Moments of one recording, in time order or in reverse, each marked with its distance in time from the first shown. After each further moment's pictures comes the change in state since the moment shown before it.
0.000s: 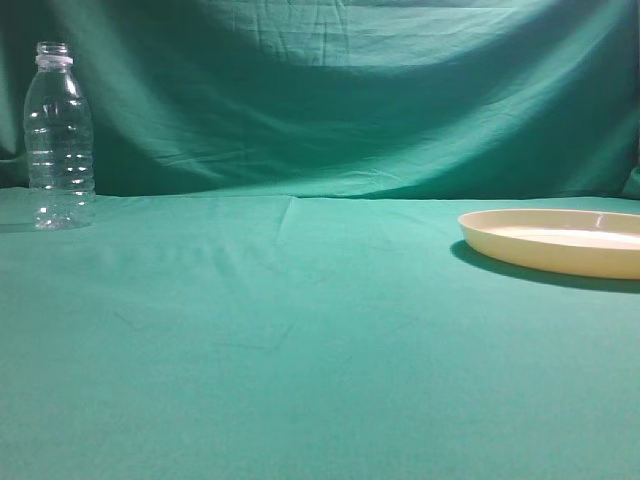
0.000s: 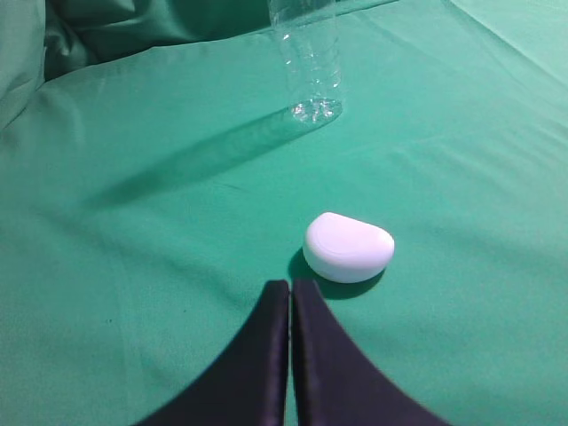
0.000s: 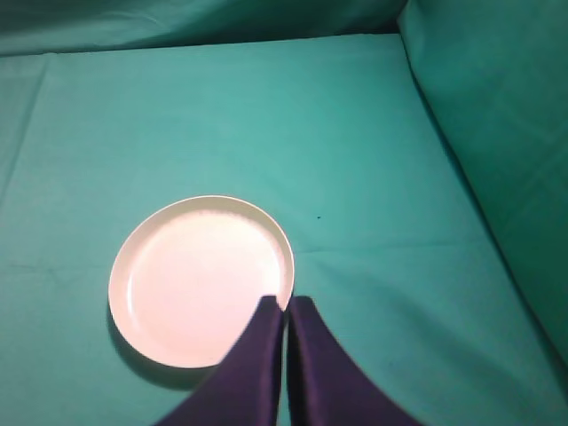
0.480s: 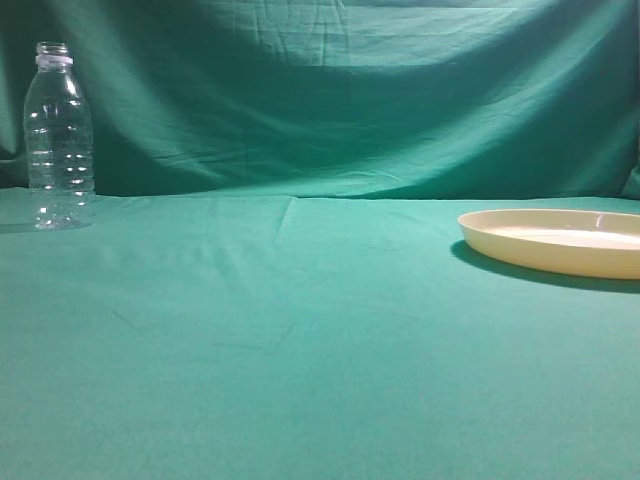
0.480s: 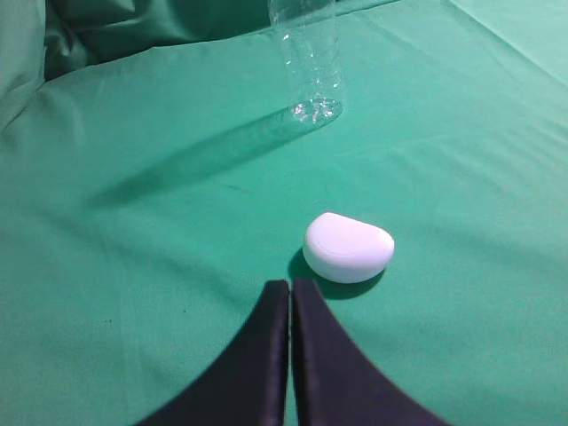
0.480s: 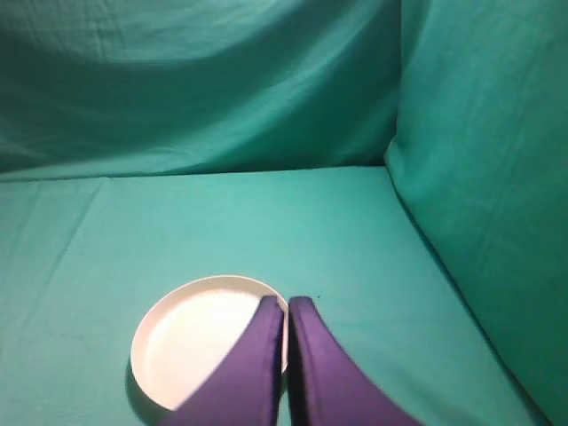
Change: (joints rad) left arm 0.000 0.000 0.000 0.000 0.000 0.000; right arm 0.000 -0.535 0.258 0.000 -0.072 -0.027
